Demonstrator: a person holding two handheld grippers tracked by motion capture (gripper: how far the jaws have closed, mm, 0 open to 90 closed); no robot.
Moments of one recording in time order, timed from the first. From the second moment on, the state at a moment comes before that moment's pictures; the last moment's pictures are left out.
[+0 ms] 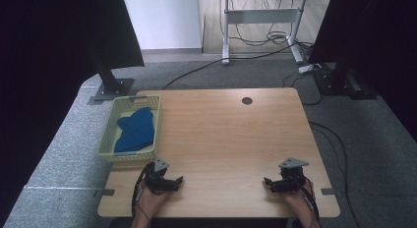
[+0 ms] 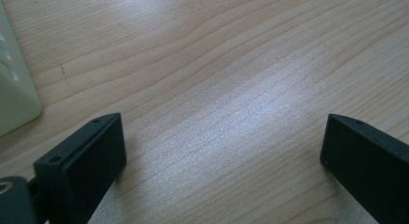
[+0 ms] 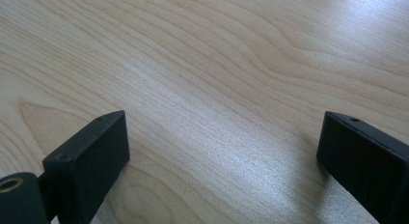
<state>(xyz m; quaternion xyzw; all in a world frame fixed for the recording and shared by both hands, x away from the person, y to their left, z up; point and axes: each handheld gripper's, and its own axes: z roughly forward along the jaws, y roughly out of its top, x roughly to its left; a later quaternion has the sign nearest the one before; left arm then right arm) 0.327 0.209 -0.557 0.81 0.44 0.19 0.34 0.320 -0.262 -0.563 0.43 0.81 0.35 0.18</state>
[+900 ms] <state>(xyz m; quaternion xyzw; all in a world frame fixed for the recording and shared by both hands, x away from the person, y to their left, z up) 0.327 0.209 -0.557 0.81 0.44 0.20 0.34 0.320 -0.261 -0.563 0.43 0.81 0.35 0.18</state>
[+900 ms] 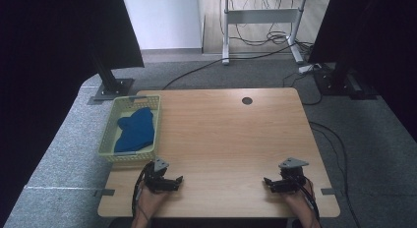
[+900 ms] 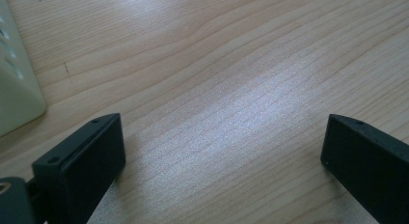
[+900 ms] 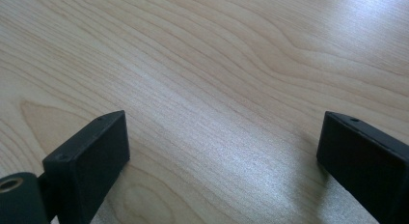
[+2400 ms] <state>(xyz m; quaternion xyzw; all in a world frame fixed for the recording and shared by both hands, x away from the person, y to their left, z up) 0.329 0.209 -0.528 0.80 0.44 0.20 0.35 0.320 -0.261 -0.563 0.43 0.81 0.35 0.18</state>
